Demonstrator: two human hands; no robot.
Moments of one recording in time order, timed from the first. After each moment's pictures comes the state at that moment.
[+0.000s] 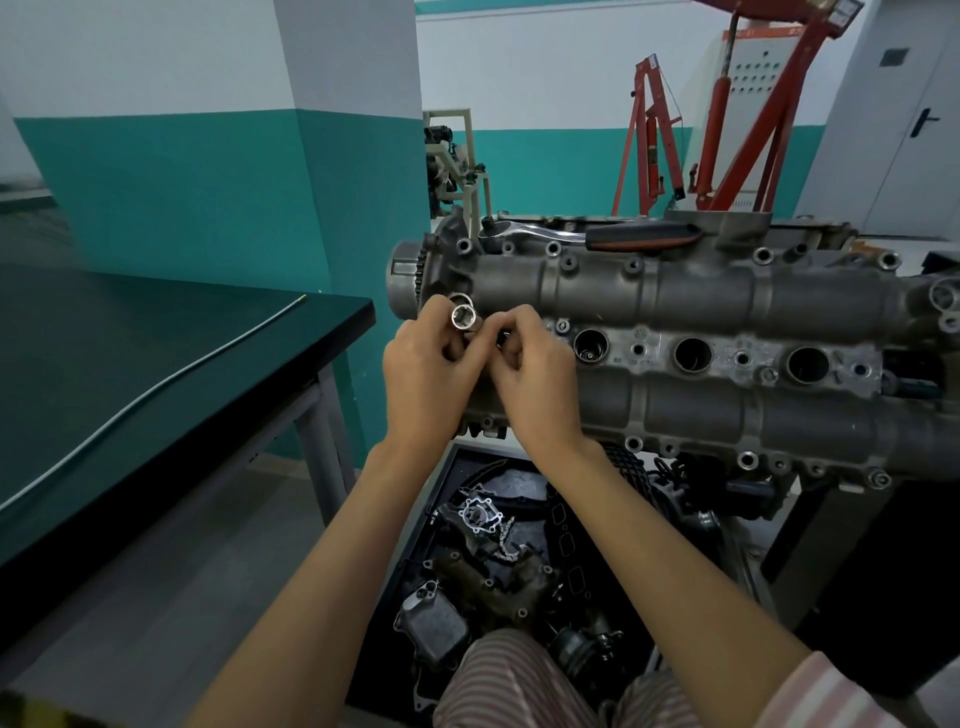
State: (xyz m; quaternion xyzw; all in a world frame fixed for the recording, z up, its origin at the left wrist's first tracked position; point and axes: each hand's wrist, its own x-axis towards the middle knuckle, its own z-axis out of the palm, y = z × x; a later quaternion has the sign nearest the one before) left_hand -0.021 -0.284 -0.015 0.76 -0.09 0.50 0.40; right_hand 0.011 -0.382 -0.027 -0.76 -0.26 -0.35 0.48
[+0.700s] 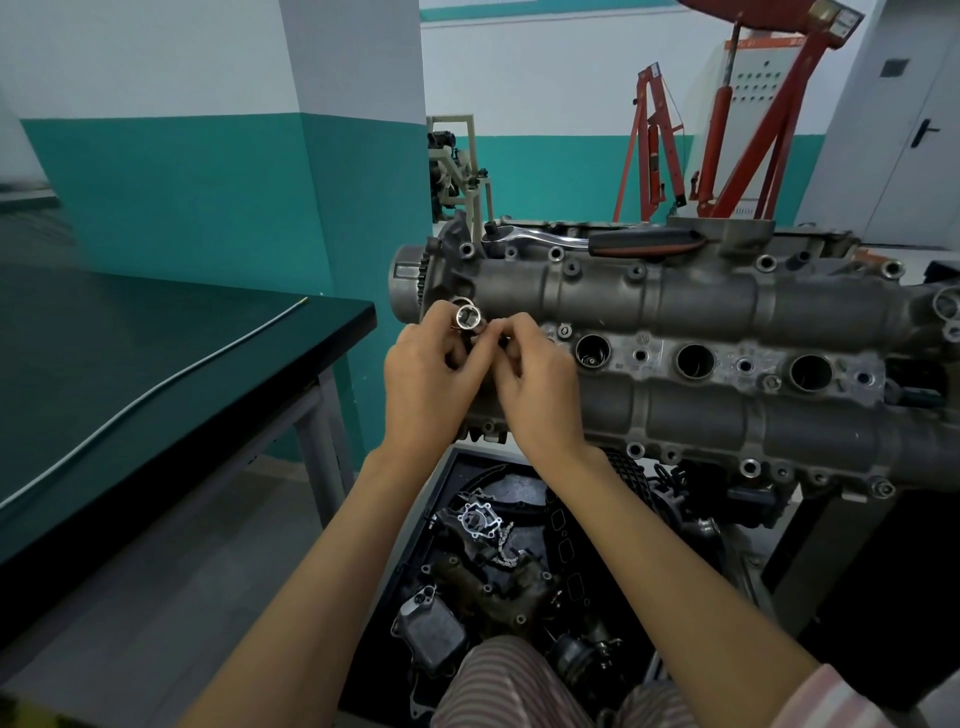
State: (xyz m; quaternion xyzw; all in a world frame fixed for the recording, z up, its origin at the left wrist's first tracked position) left_hand -0.023 -0.283 -0.016 0.77 -0.10 0.50 0.39; right_hand 0.007 -0.382 -0.026 -0.76 -0.29 -0.35 0.47
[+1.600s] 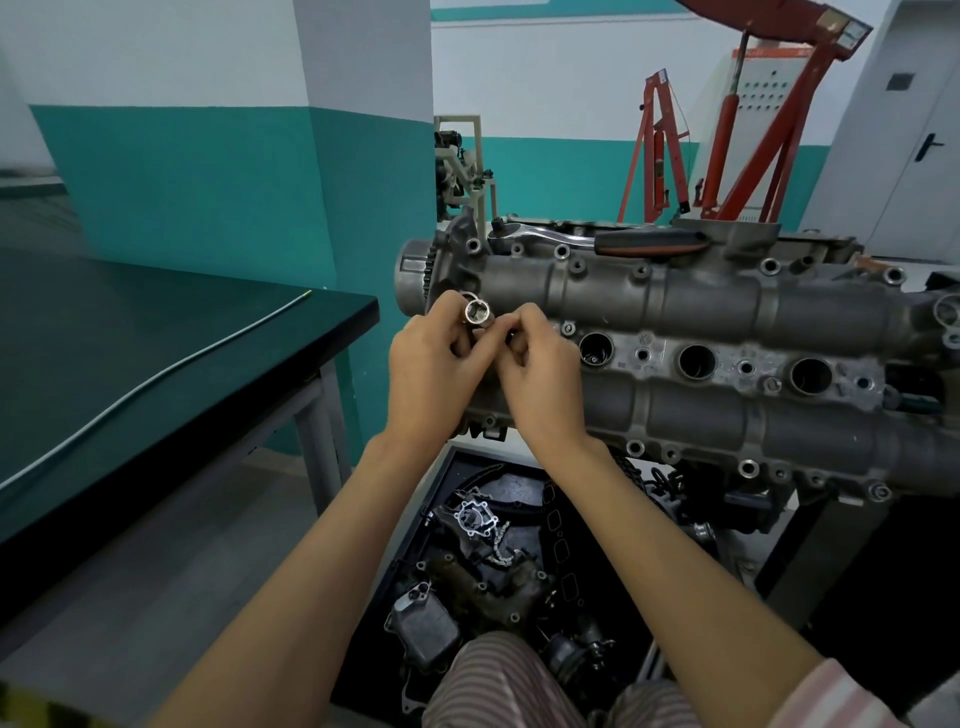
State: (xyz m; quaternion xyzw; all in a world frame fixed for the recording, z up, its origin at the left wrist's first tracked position) left_hand -0.026 -0.284 -0.010 0.78 -0.09 0.49 0.39; right_hand 0.012 -0.381 -0.026 -0.77 -0.26 -0.33 0.48
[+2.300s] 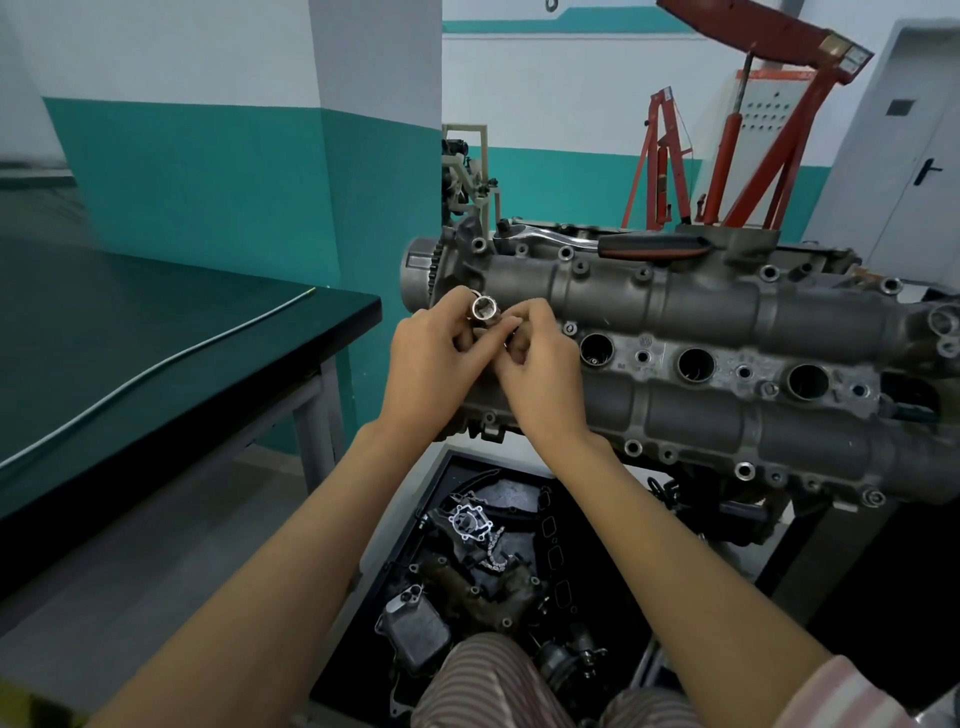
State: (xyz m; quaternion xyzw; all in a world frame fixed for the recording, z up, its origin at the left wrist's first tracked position) left_hand -0.027 -0.279 -0.008 0.79 -0.11 0.47 0.37; right_hand 0.009 -0.383 -0.021 -0.77 -0.27 -0.31 0.49
